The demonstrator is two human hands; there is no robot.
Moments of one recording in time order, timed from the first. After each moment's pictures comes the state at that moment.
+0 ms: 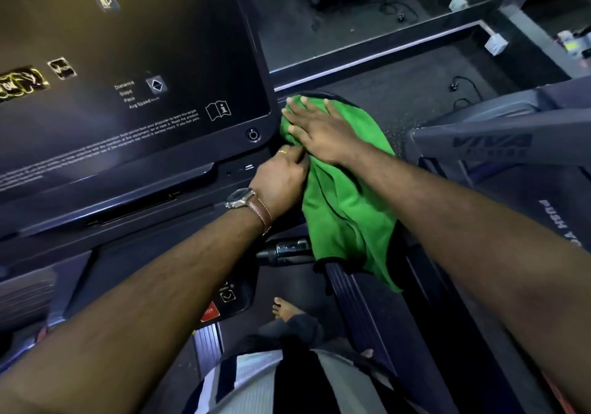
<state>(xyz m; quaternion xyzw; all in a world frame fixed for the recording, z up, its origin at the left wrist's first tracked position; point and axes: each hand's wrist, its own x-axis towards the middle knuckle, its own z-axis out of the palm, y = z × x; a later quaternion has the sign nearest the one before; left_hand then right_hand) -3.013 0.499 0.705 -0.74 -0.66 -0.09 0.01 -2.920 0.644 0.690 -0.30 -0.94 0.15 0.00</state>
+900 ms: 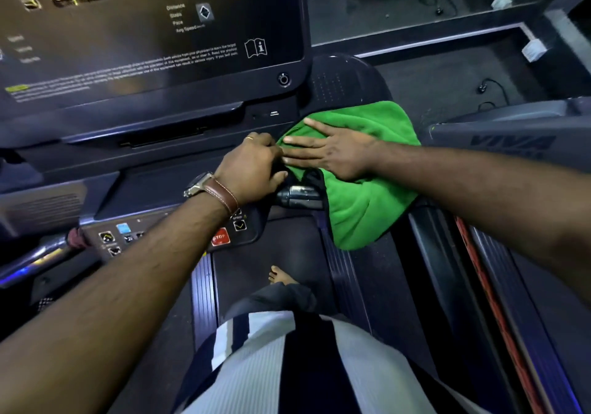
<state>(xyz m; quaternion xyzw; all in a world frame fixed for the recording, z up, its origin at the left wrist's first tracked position) -3.038 0.390 0.724 -0.67 -0.74 -0.04 -0.07 -2.878 0.574 0.683 0.15 -0.96 -0.21 -0.12</state>
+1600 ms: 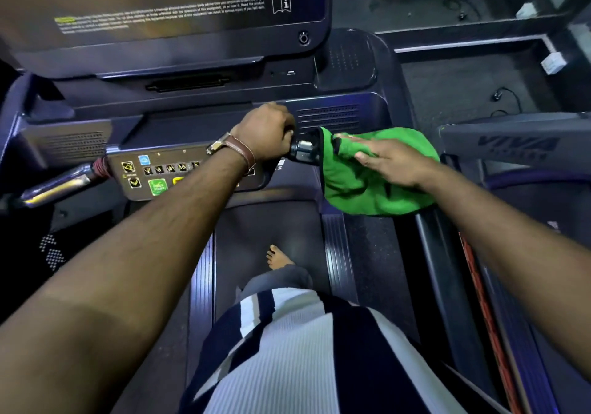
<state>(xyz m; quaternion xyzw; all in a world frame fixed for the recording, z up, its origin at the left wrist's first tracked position) -3.012 0.366 0.730 -0.64 -0.76 -0.07 -0.07 -2.769 0.502 0.712 -0.17 -0.89 0.43 -0.04</state>
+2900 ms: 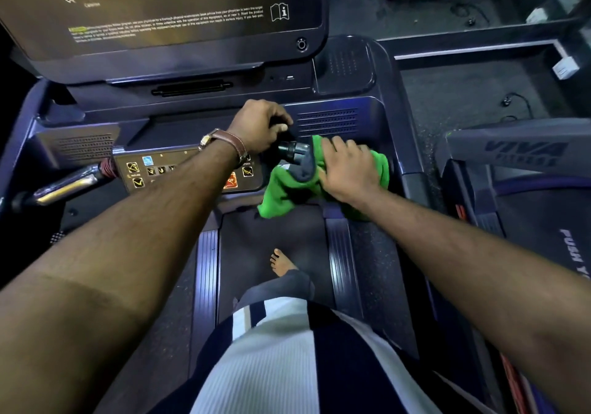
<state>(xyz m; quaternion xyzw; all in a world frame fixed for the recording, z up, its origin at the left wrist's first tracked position) -3.030 0.369 0.728 -0.58 -0.78 -0.19 -0.12 -2.821 0.446 0.664 -0.28 -0.96 -0.05 0.07</state>
